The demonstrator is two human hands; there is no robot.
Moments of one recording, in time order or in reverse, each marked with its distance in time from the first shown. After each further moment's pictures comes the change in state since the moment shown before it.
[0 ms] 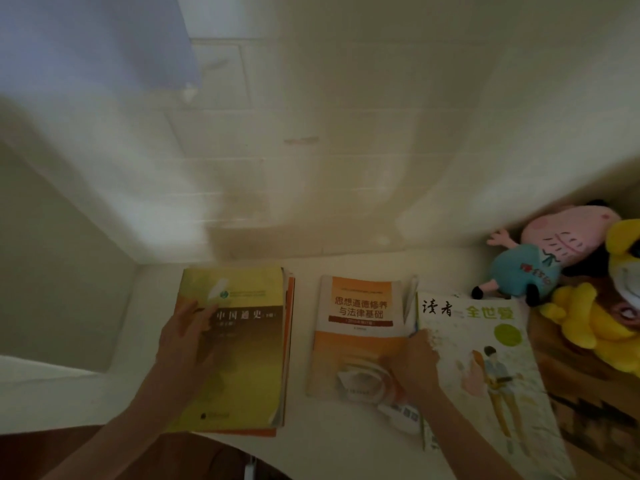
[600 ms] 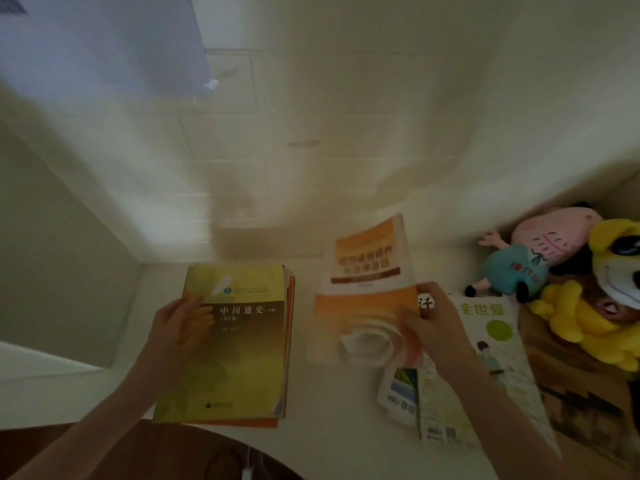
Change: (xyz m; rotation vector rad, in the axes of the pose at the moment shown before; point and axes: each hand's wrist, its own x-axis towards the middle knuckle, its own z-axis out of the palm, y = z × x) left_hand 0.007 -0.008 -0.017 -0.194 0.009 -0.091; right_hand -0.062 -0.050 -0.099 0.512 -0.060 -0.355
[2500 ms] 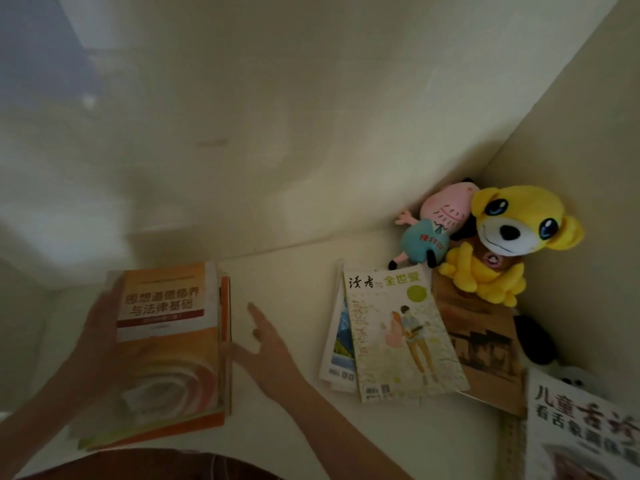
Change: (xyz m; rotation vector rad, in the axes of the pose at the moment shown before) left_hand 0.032 -0.013 -0.005 -0.102 -0.139 0.292; right_hand -0.067 0.005 0.105 0.093 -0.347 -0.028
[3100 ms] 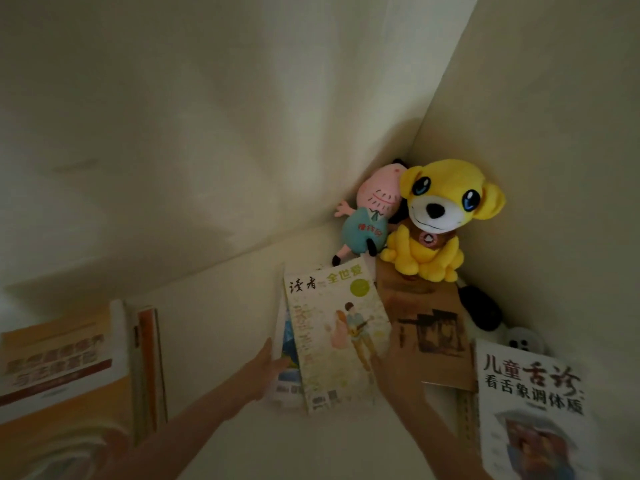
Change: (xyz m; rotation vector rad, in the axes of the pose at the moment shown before) left_hand -0.008 0.136 0.258 -0.127 -0.764 -0.420; right_hand -0.060 0.134 -0.206 -0.764 0.648 0.485
